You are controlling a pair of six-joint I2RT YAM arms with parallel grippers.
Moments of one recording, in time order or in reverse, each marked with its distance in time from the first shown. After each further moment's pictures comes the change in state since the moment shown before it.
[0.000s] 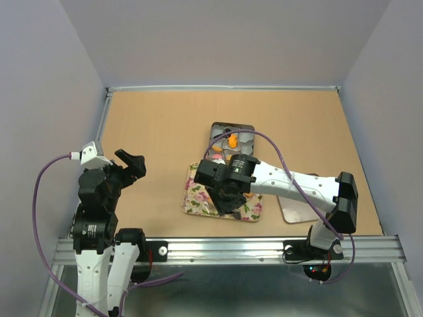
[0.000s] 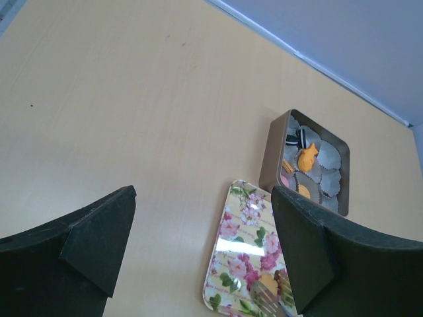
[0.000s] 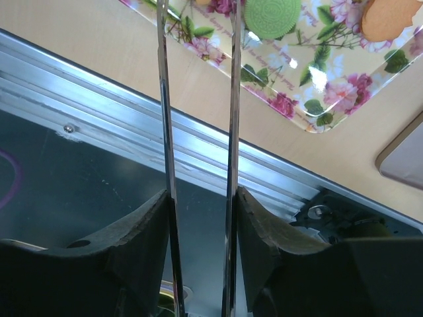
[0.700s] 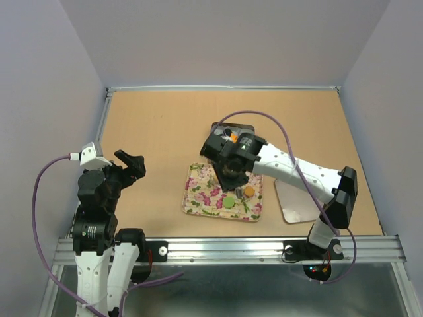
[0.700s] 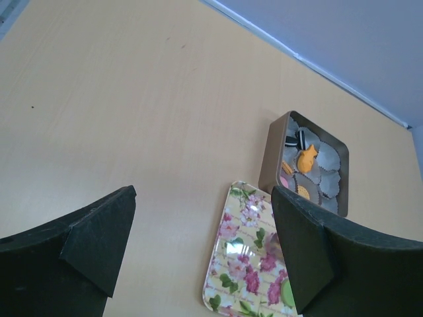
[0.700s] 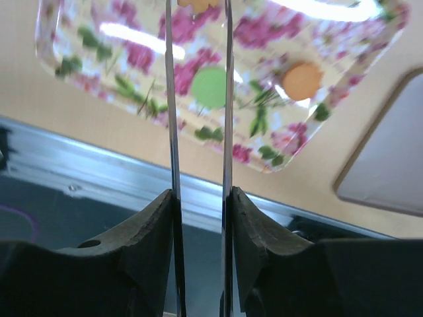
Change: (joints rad) left arm 0.000 -0.005 0.000 0.000 -0.003 0.000; right arm -0.106 0.031 0.074 -0.014 0.057 -0.069
